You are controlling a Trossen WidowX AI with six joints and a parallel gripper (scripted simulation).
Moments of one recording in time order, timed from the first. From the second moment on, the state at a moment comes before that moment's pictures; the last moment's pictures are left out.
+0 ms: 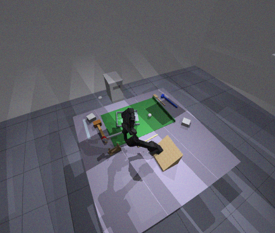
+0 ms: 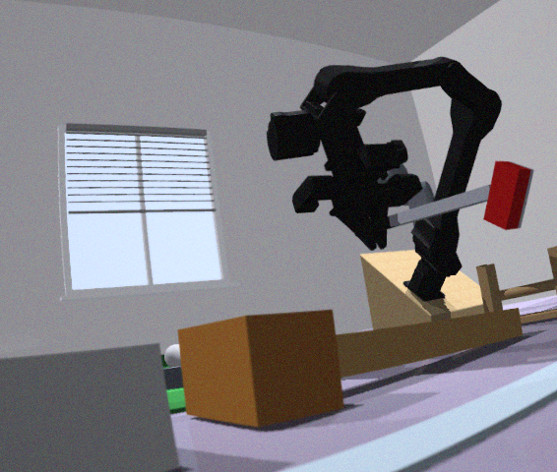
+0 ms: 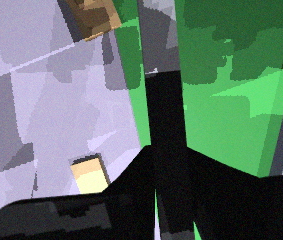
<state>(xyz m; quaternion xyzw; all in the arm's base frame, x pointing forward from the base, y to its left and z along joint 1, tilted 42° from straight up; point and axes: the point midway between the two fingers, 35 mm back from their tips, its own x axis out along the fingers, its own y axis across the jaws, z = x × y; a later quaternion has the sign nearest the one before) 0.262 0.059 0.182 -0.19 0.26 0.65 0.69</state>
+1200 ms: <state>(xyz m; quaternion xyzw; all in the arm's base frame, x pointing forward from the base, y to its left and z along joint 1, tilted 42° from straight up) 0.236 -0.167 0.002 0.32 0.67 0.19 0.64</state>
